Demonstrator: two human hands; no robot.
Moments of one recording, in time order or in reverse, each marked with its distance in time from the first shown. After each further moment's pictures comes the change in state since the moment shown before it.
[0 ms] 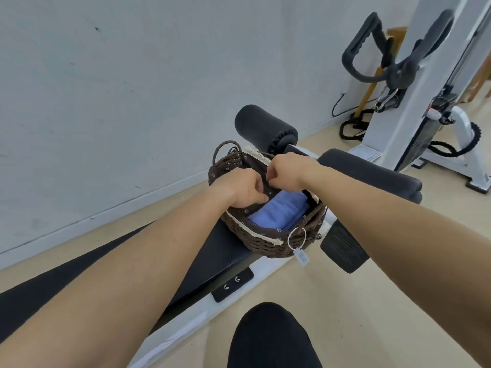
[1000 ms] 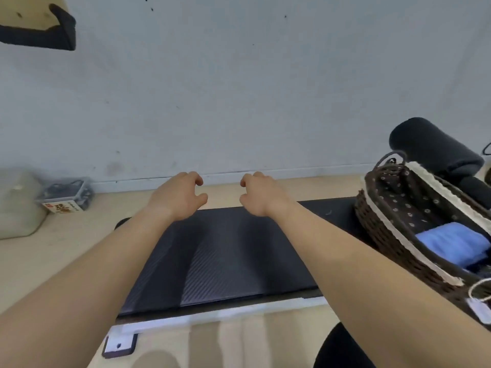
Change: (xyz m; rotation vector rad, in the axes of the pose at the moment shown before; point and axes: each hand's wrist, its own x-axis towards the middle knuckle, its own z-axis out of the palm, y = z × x) left_hand -0.291 -0.315 -0.024 -0.060 0.361 -0.694; right_hand 0.030 -0.370 0.074 0.124 -0.054 -0.381
